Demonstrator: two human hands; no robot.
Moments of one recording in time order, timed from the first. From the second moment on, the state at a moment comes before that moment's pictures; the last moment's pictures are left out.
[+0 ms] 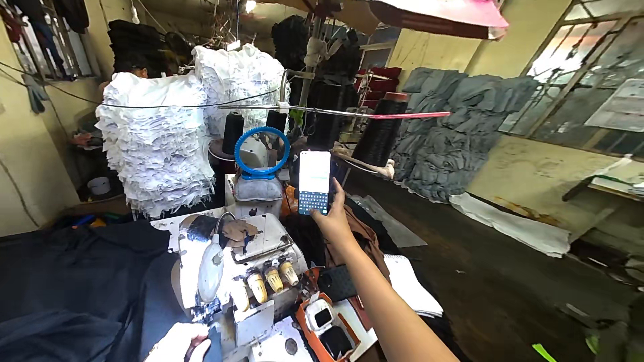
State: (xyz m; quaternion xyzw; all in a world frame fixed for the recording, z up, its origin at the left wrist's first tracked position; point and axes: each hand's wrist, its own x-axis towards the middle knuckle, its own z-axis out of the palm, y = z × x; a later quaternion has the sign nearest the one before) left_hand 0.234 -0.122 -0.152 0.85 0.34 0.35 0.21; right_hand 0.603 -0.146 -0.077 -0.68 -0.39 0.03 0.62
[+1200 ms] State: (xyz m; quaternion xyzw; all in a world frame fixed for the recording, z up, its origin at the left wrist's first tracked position) left_hand 0.234 -0.122 -0.151 0.85 0.34 0.35 0.21; right_hand 0.610 -0.161 -0.072 -0.63 -0.37 0.12 0.67
